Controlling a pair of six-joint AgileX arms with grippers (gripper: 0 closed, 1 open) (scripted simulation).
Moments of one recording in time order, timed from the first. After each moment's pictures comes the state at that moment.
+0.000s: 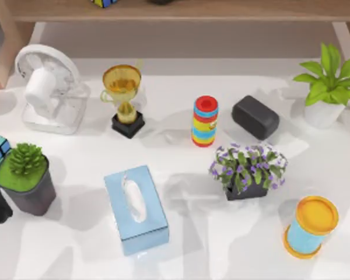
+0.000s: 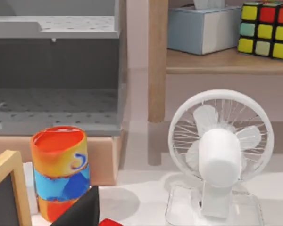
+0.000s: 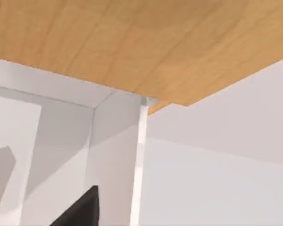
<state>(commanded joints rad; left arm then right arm) 0.00 0.00 0.00 0.00 0.00 0.00 -0.52 2.12 1.98 -0.63 -0.07 -0.71</state>
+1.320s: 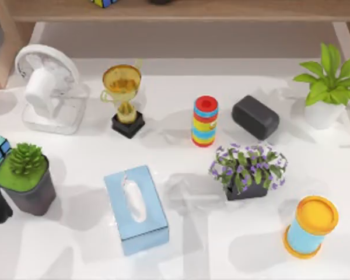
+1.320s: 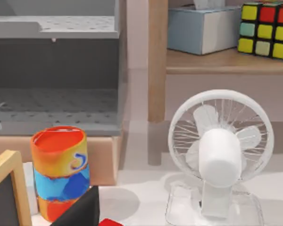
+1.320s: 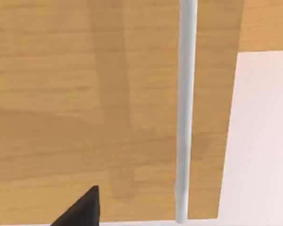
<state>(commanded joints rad) 0.00 0.00 0.00 0.00 0.00 0.00 -0.83 2.00 0.54 1.46 -0.62 -1.52</state>
